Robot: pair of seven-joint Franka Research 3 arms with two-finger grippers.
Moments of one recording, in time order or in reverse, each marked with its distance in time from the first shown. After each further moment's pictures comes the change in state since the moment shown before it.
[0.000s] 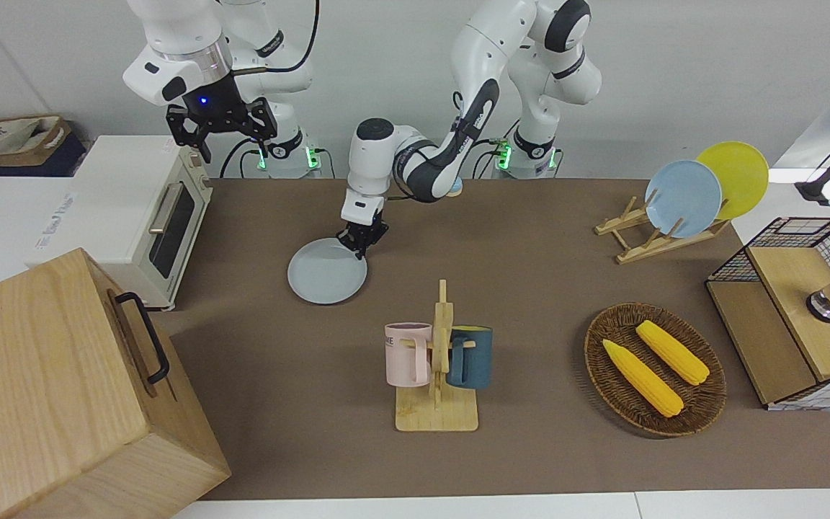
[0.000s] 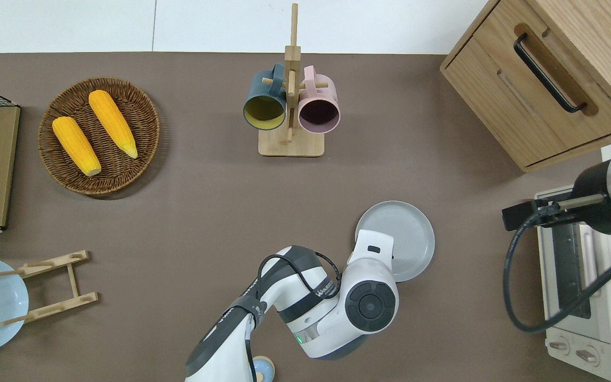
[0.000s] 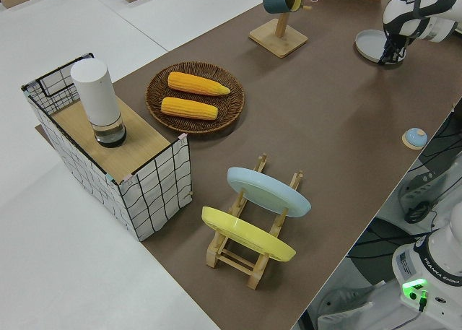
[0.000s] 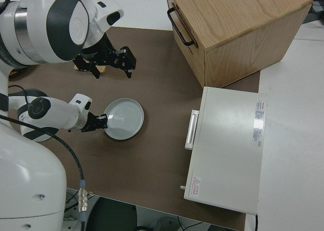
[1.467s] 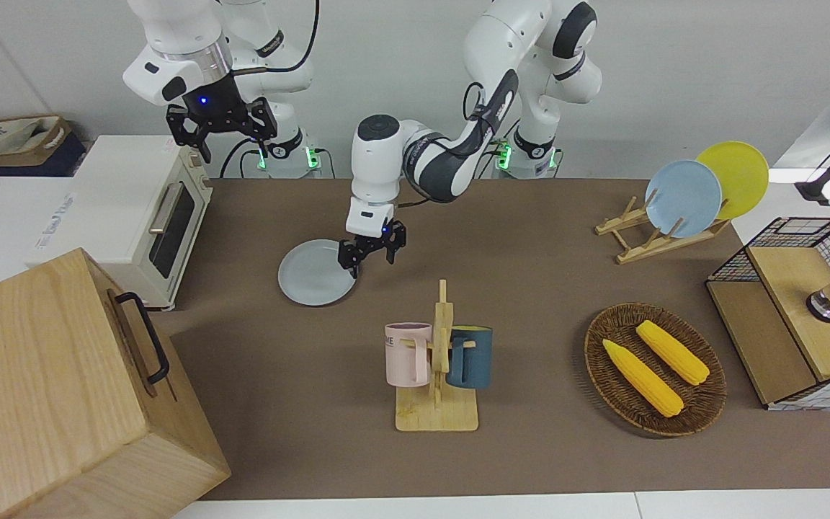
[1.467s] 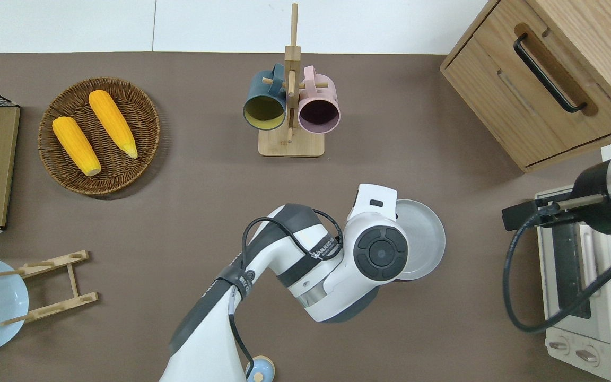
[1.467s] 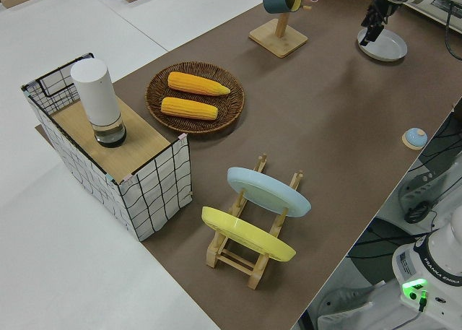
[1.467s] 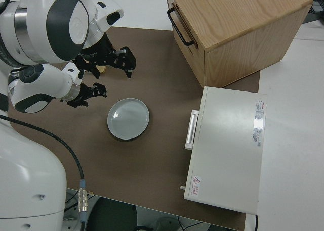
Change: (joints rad) left arm 0.069 0.018 0.036 0.251 0.002 -0.263 0.129; right arm 0.000 0.000 0.000 0.000 0.000 0.000 0.000
